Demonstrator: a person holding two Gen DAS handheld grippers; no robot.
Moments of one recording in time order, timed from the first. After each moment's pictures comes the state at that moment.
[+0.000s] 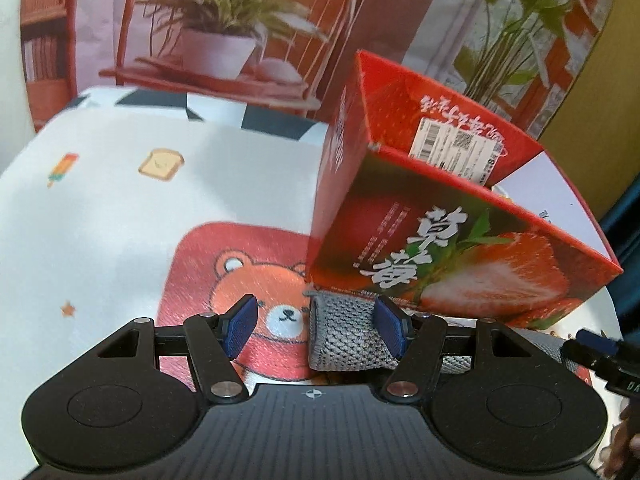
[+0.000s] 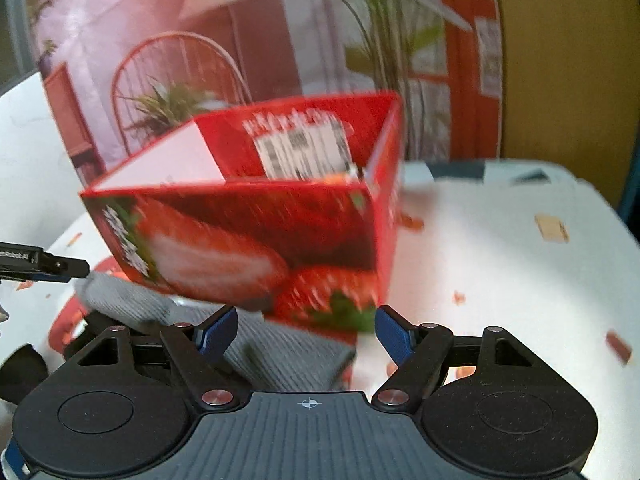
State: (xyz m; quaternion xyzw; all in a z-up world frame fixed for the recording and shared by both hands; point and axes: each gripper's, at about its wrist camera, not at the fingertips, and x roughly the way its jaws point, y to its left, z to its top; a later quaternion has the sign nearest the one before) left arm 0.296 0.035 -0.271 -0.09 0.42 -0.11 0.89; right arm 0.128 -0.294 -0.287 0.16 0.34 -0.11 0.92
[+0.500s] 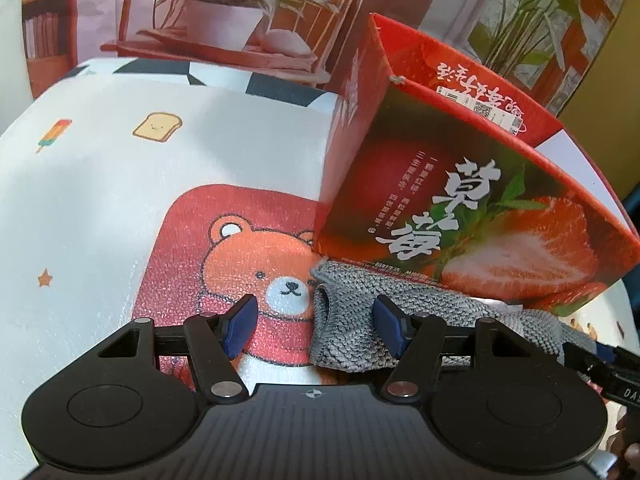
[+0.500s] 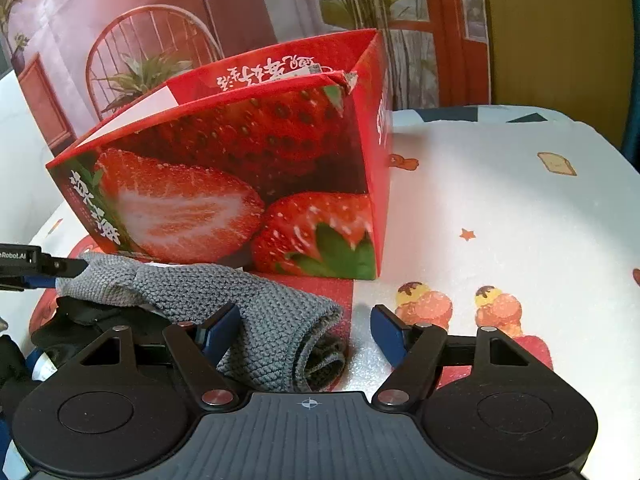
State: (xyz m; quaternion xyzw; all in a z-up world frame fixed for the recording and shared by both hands) left arm 0.293 0.030 -0.297 -0.08 0.44 -0.10 0.89; right arm 0.133 -0.289 -0.321 0.19 0.36 -0.12 0.91
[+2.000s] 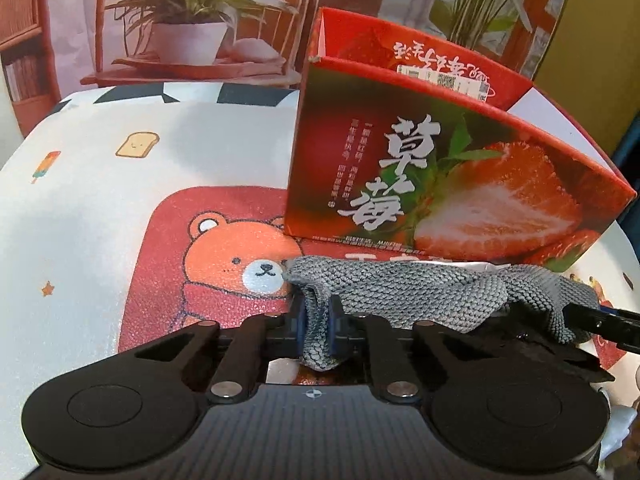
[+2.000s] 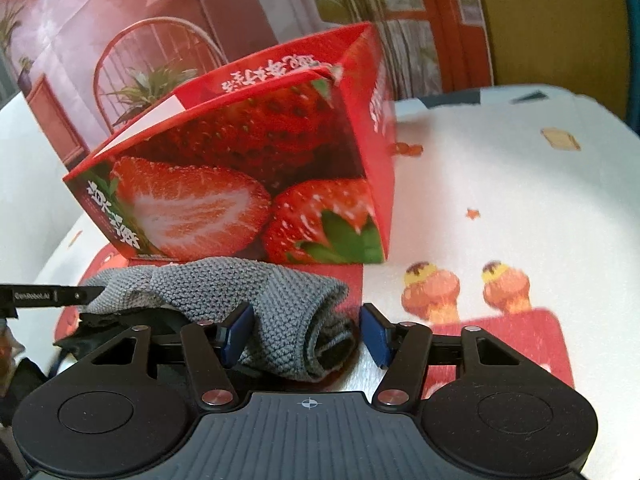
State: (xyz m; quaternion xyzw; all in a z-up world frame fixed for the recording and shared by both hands) left arm 0.276 0.006 -0.289 -0.02 0.44 -0.13 0.89; right arm 0.120 -0.295 -0.321 0.25 0.35 -0.10 0.90
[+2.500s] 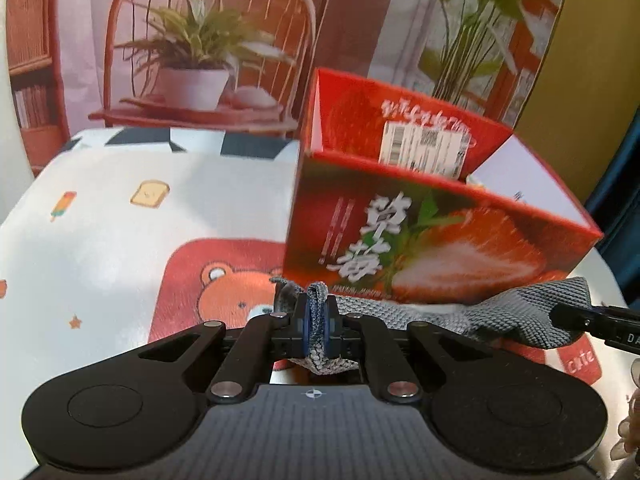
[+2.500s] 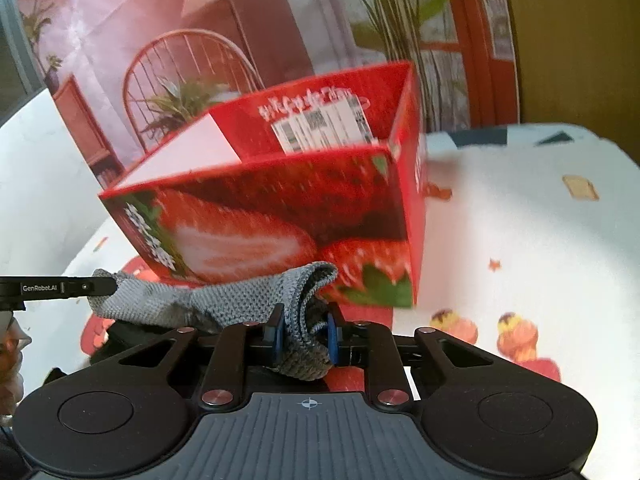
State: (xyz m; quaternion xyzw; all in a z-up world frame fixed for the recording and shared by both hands) left arm 0.260 0.015 -0.245 -0.03 0.39 -0.14 0.91; right arm 0.128 -0.289 -0.277 0.20 0.33 -0.07 0.92
